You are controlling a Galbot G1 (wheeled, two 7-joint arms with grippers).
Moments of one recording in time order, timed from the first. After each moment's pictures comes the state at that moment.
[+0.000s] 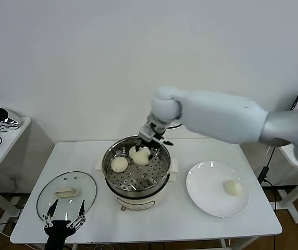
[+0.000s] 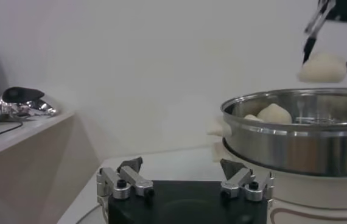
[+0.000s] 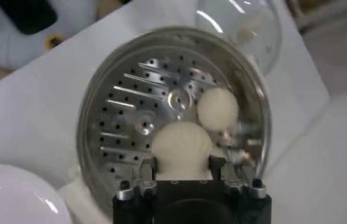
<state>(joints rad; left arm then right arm) 1.87 -1.29 -0.65 -2.19 -0.17 -0.01 -0.13 0.58 1.25 -1.26 1.35 0.07 0.15 -1.11</state>
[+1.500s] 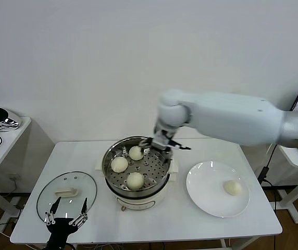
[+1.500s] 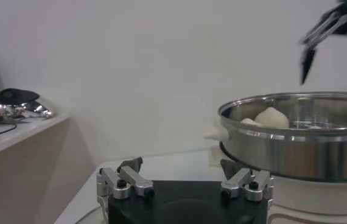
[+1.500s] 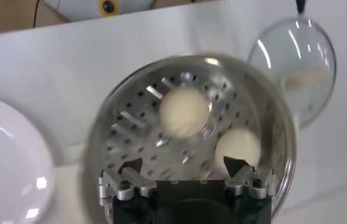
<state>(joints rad) 1.85 -1.27 -0.63 -2.19 -0.17 -0.01 -0.13 0.67 0.99 -1.30 1.54 0.07 0.12 -1.13</state>
